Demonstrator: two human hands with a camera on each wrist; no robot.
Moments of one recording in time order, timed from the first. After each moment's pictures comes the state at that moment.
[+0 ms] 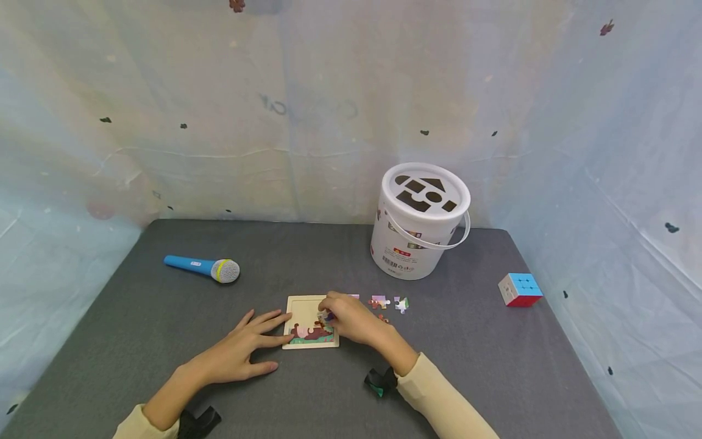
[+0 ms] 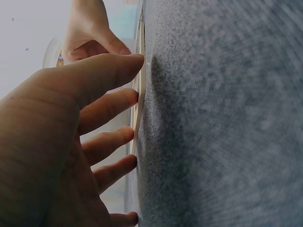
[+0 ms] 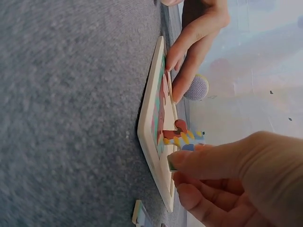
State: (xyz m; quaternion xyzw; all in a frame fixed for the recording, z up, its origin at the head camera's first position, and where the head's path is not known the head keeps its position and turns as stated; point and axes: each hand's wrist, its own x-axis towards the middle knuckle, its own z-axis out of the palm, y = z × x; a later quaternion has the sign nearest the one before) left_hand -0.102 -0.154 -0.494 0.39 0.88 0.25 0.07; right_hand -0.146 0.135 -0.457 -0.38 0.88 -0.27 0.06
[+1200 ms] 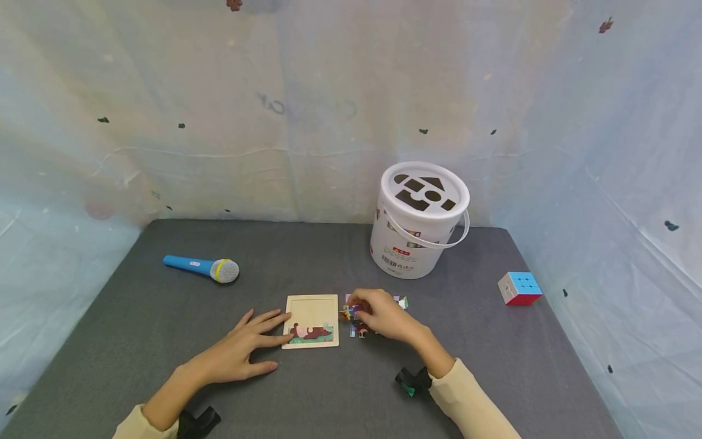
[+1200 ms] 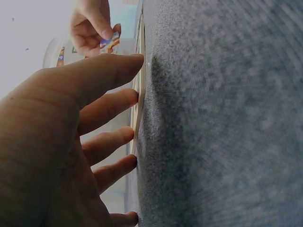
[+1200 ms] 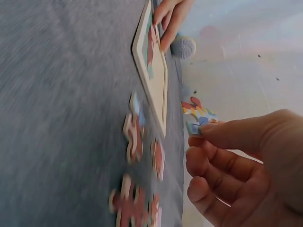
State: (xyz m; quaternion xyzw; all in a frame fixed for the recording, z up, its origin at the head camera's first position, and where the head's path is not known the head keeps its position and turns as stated) left_hand -0.101 -0.153 -0.491 0.39 0.88 0.26 0.07; right_hand -0.144 0.197 -0.449 -0.32 0.86 -0.38 0.09
